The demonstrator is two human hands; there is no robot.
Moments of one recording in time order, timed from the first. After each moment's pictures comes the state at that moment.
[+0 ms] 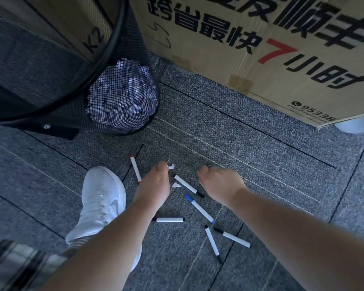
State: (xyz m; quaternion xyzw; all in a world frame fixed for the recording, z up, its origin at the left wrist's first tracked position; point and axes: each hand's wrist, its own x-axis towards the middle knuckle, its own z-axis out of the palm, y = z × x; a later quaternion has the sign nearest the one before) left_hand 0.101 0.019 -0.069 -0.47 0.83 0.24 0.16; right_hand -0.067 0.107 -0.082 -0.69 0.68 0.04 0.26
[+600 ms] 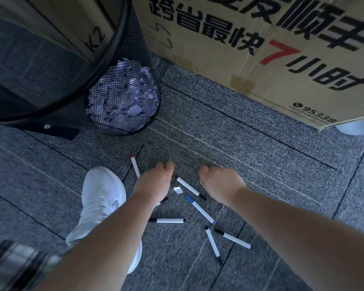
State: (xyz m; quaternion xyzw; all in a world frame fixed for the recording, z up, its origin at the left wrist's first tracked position) left_hand 0.097 0.005 -0.067 -0.37 0.88 0.14 0.28; right_hand -0.070 0.102 -0.078 -0.68 0.67 0.07 0.30
